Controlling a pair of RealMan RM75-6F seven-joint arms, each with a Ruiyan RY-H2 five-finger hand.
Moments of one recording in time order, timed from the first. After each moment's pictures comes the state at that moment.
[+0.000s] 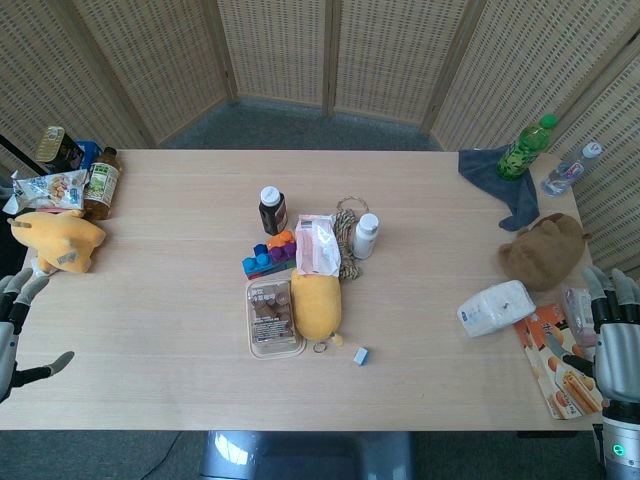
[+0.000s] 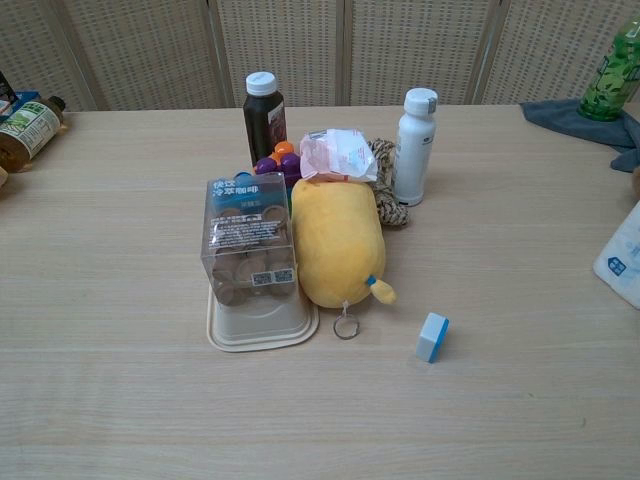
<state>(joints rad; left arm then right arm) -0.04 -0.90 -0.04 -2.11 1.41 1.53 0.23 0.07 -1.19 0.13 -1.58 -1.51 1.68 -0.05</state>
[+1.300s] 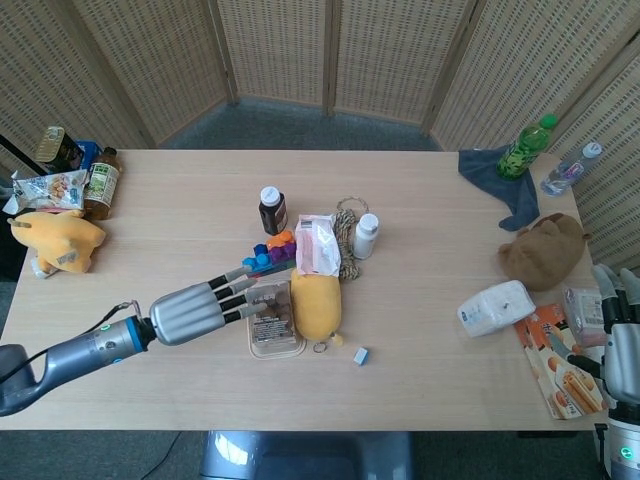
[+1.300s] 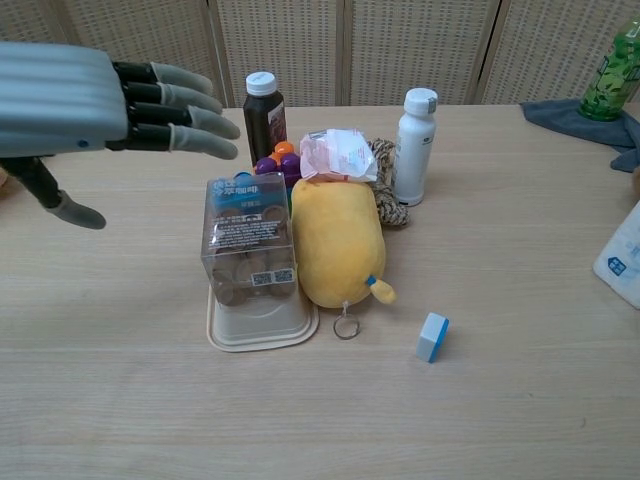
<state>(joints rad) -0.76 -1.17 -0.03 -1.43 2.13 1.02 0.06 0.04 -1.16 0.16 -1.64 -1.50 1.67 0.01</state>
